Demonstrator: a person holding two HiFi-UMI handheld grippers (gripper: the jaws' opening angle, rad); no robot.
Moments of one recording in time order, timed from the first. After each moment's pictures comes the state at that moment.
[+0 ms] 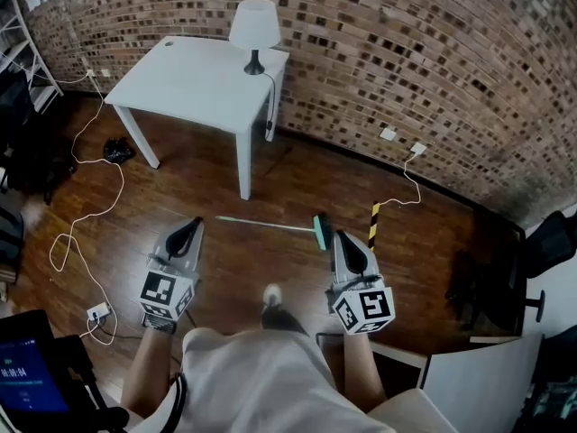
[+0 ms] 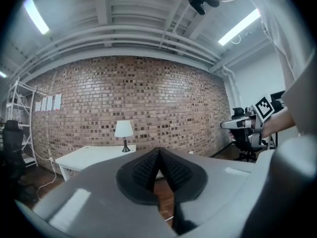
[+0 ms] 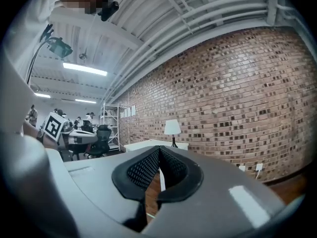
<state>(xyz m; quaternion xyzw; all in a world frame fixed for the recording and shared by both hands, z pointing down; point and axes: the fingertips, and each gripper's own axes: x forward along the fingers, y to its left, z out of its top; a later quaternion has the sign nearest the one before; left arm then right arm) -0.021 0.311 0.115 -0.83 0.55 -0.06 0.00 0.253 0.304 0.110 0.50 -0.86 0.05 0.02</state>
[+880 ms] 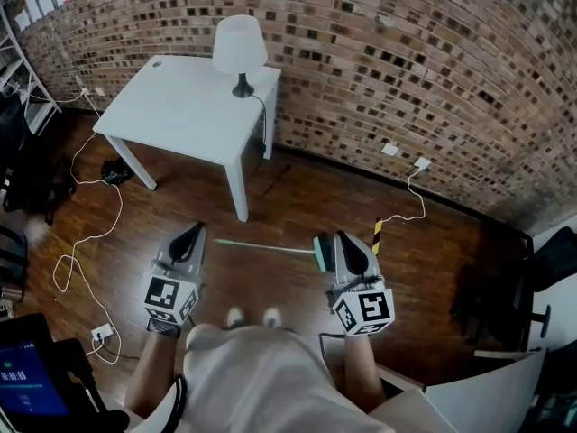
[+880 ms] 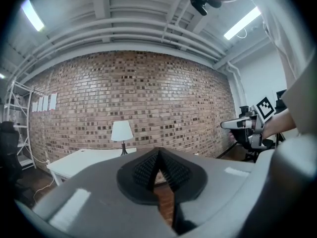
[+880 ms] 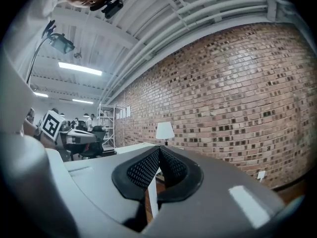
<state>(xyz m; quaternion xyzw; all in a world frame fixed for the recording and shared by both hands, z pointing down) 0.014 0.178 0.102 -0.83 0.56 -0.07 0.00 0.285 0.169 0.097 0.51 -0.86 0.05 0.01</state>
